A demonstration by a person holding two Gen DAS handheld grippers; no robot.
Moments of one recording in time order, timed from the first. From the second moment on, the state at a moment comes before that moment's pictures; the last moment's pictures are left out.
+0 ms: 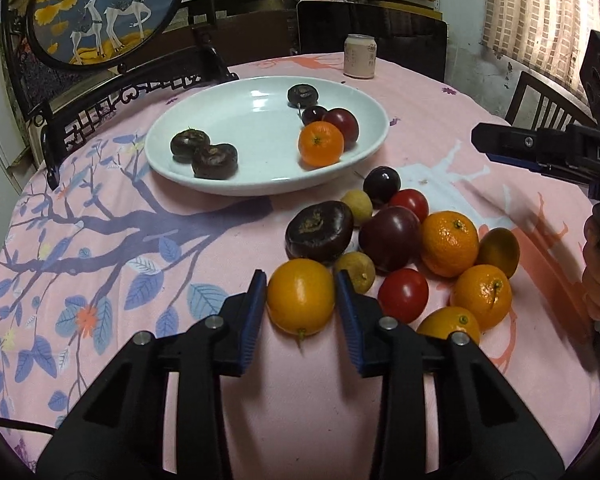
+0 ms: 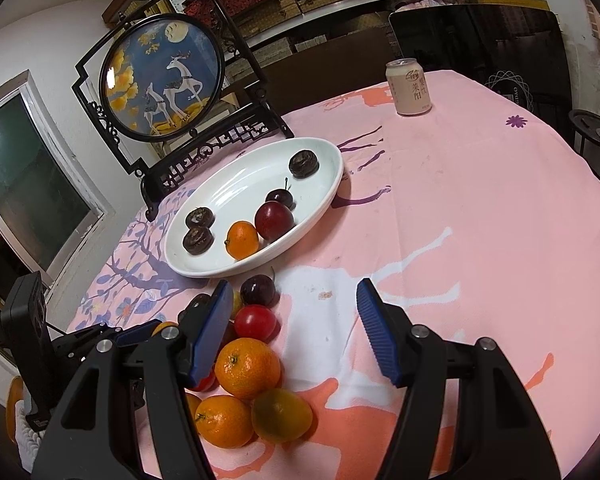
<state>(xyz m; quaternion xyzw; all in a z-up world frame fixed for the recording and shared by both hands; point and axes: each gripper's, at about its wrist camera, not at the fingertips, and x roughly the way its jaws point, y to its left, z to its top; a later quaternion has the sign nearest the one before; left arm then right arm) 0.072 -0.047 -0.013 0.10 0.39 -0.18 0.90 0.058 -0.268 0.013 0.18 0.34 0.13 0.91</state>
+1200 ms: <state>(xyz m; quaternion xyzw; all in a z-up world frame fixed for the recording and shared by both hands) 0.088 -0.010 -0.013 0.06 0.41 -0.07 0.91 0.019 -0.276 -0.021 0.22 0.40 0.20 0.87</state>
